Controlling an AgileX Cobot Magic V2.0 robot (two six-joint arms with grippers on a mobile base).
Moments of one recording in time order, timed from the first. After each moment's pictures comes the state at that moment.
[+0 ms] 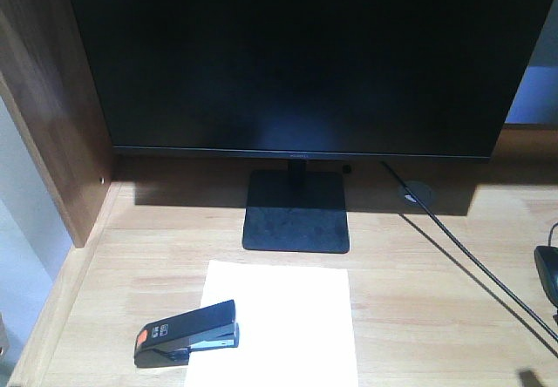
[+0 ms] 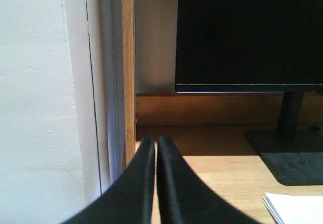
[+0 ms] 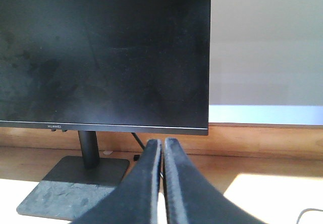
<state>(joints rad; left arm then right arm) -0.05 -0.01 0.02 -0.04 0.10 0.00 0.29 0.15 -0.17 -1.03 0.21 1.05</state>
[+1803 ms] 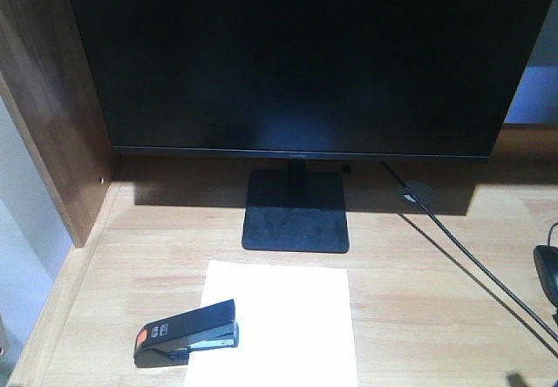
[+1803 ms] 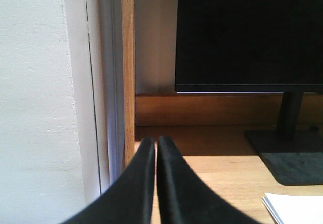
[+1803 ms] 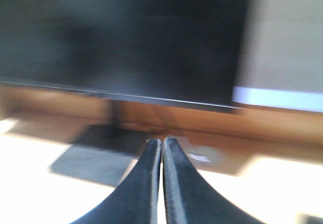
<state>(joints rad) -0.05 -0.01 0.02 -0.04 0.10 0.00 0.12 0.15 -0.13 0.02 0.18 -0.02</state>
